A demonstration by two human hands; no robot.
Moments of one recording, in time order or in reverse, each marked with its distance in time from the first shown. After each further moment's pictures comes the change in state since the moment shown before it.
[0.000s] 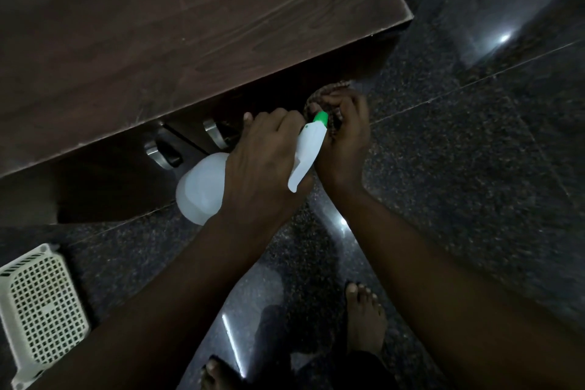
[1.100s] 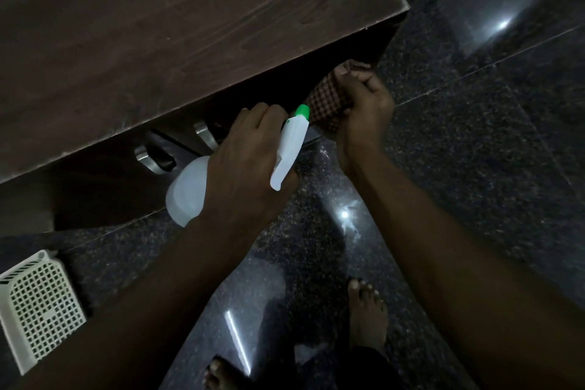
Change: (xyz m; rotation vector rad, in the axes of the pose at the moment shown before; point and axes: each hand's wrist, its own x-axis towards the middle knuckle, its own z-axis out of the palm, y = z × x) left_hand 0.003 -0.011 -0.003 -0.041 -0.036 0.004; right_hand 0.045 -0.010 -0.011 0.742 0.103 0.663
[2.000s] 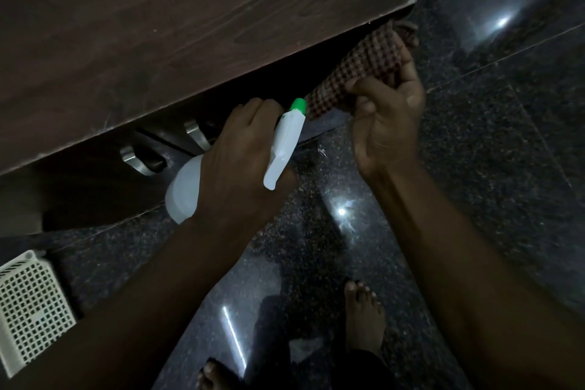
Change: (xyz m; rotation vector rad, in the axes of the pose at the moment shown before) left_hand 0.006 -0.005 0.005 -0.081 0.016 0.019; right_hand -0.001 -0.025 -0.014 0.281 -0.163 -0.071
